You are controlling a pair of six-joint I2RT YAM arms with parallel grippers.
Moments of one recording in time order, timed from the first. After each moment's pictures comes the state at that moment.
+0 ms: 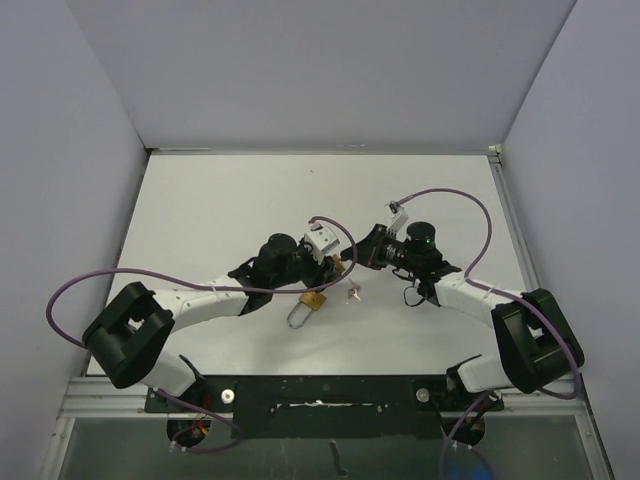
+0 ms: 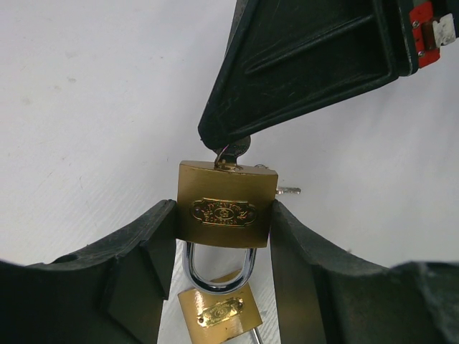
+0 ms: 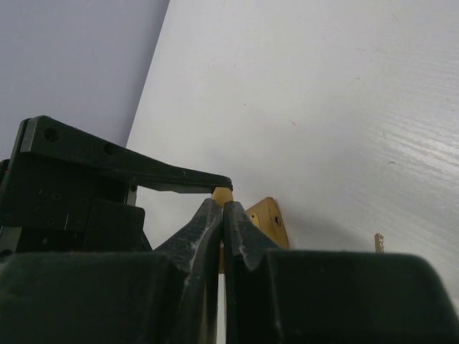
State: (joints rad) left arm -0.80 1.47 0.72 0.38 0.21 -0.02; right arm 0.41 1.39 0.58 0.50 -0.55 0.77
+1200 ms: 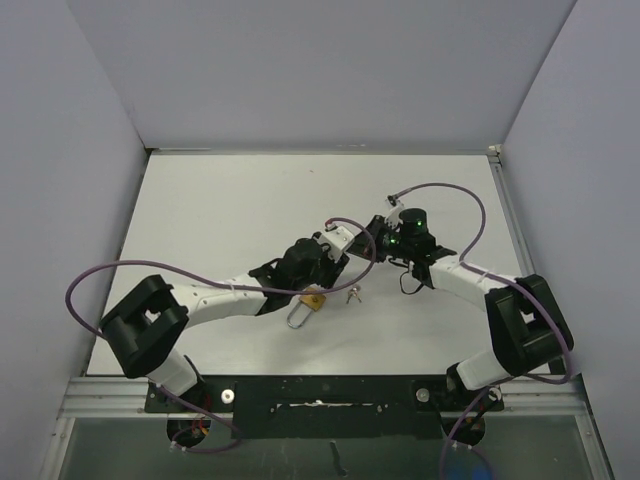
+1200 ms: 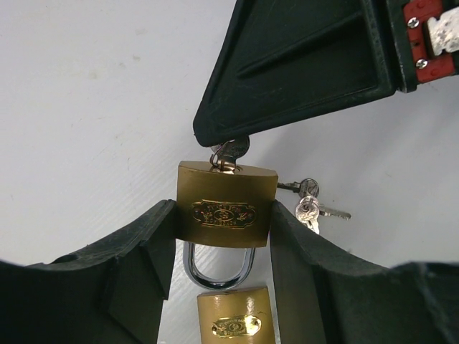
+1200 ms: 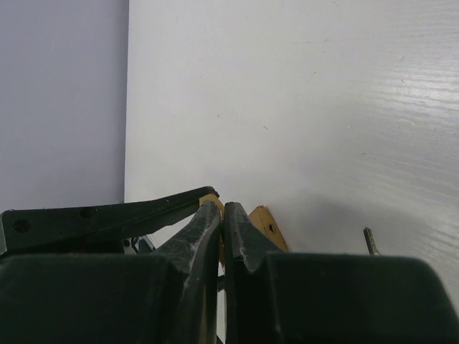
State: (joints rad) left arm -0.92 1.56 0.83 0.28 -0.17 -0.02; right arm 0.40 1.48 0.72 0.29 -0.49 0.88
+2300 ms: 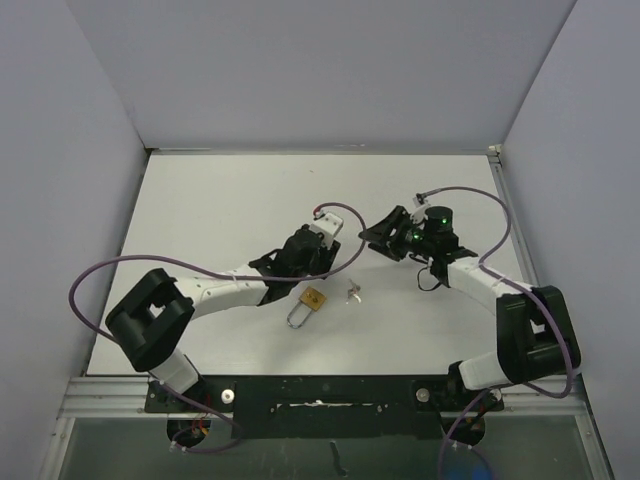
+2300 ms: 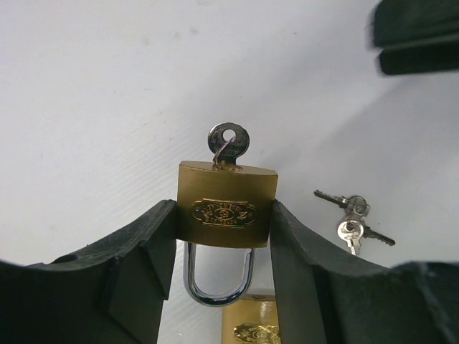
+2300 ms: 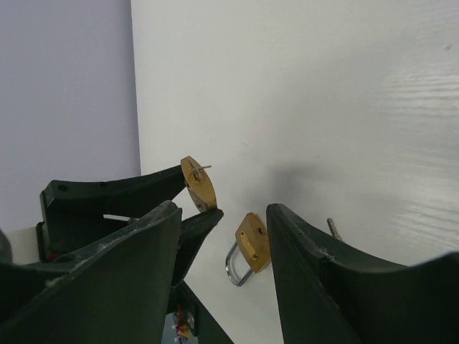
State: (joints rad) left arm -0.89 1.61 0.89 0.20 -0.28 -0.10; right arm 0.27 1.45 0.70 0.24 -0.54 0.94
